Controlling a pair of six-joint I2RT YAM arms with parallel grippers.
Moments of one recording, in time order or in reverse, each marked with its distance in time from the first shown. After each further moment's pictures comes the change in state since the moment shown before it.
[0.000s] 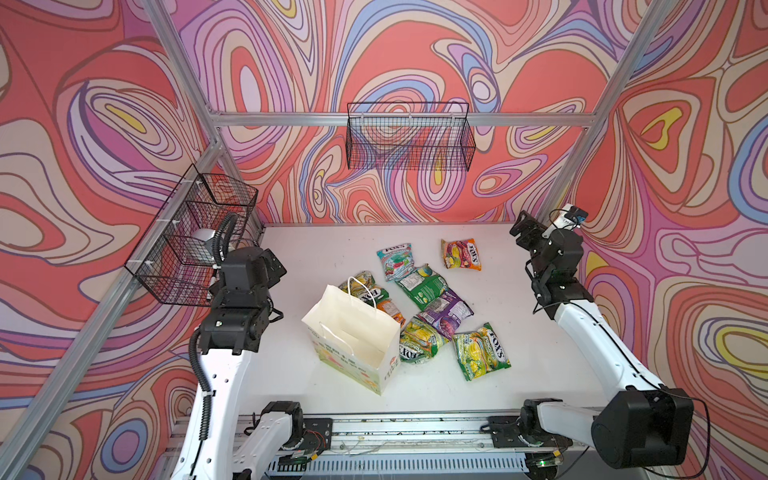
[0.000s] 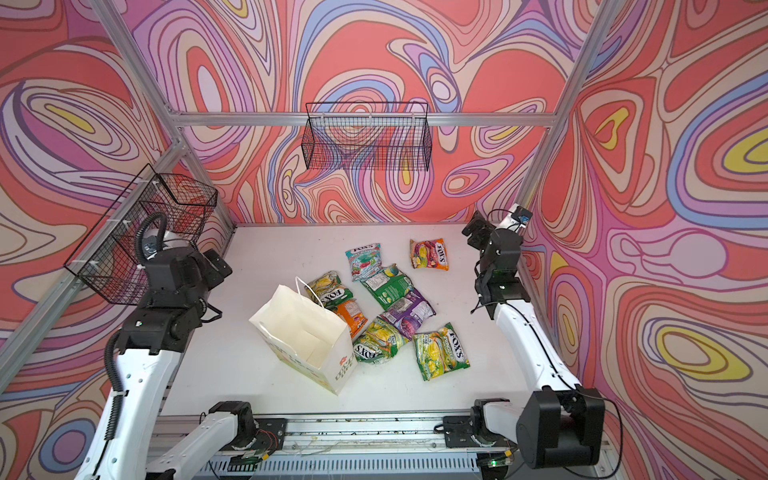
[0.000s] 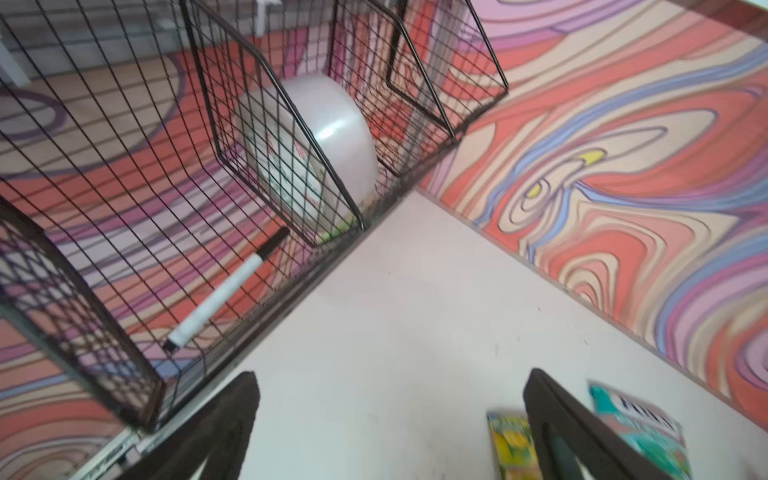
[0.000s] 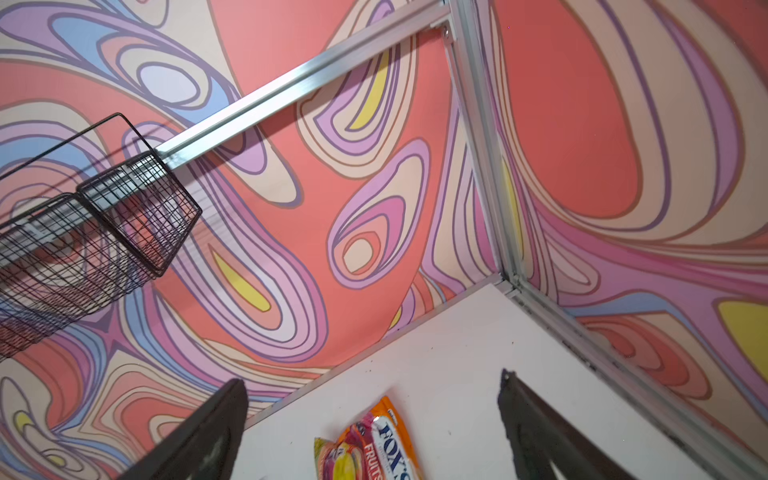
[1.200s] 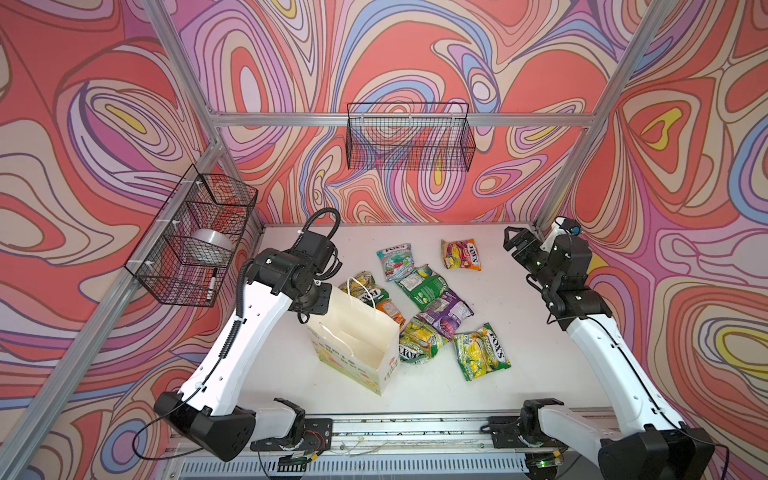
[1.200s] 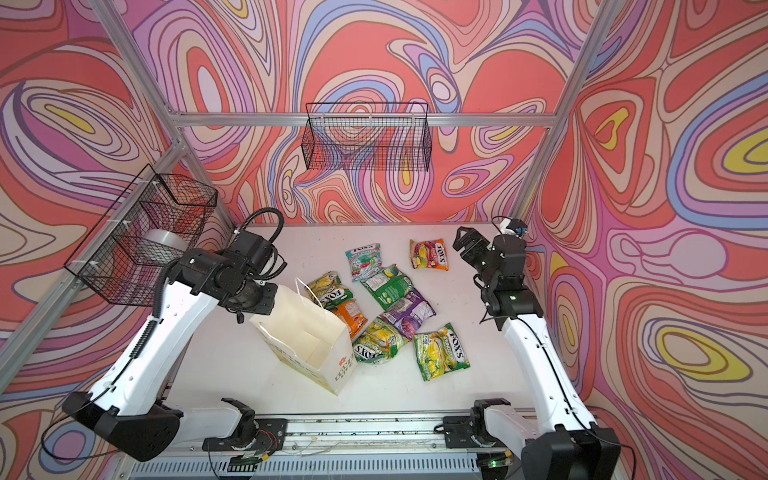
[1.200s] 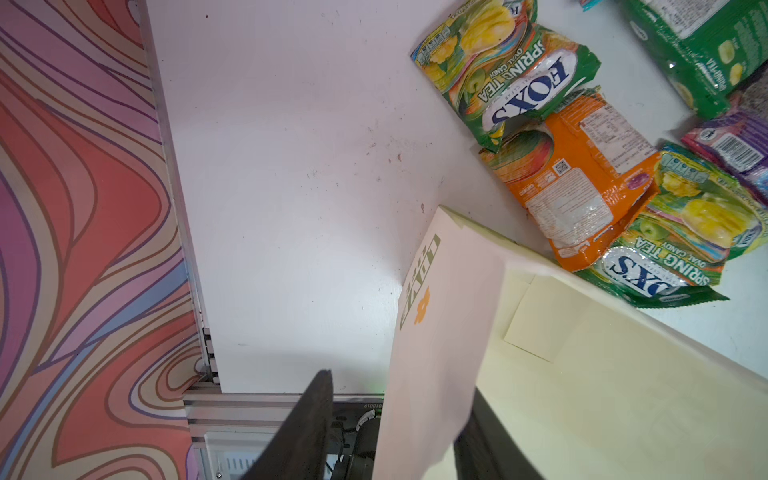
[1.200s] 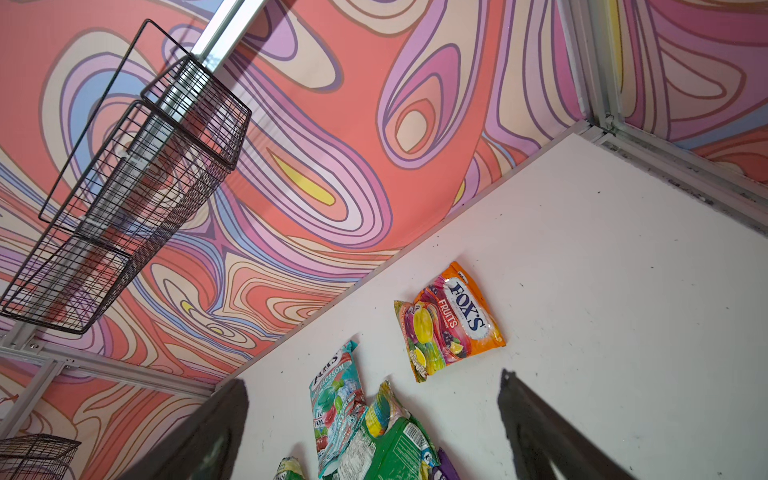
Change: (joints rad) left arm -0.388 0.424 0.330 -0.688 0.201 0.229; right arm 0.021 -0.136 0.018 -0.325 -0.245 0.222
